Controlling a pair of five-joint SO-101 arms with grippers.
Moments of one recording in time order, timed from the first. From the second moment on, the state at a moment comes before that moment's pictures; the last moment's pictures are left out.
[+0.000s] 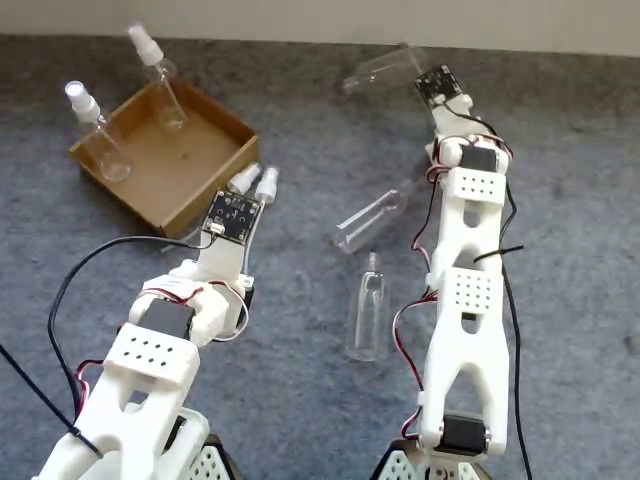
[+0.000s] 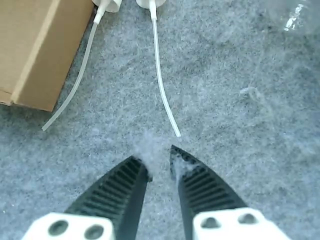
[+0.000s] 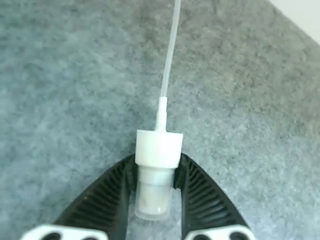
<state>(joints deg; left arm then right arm) 8.0 -49.5 68.4 45.2 -0.3 3.8 87.3 -94.5 58.5 38.0</state>
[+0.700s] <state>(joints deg) 8.0 -49.5 68.4 45.2 -0.3 9.8 87.1 -94.5 58.8 33.6</state>
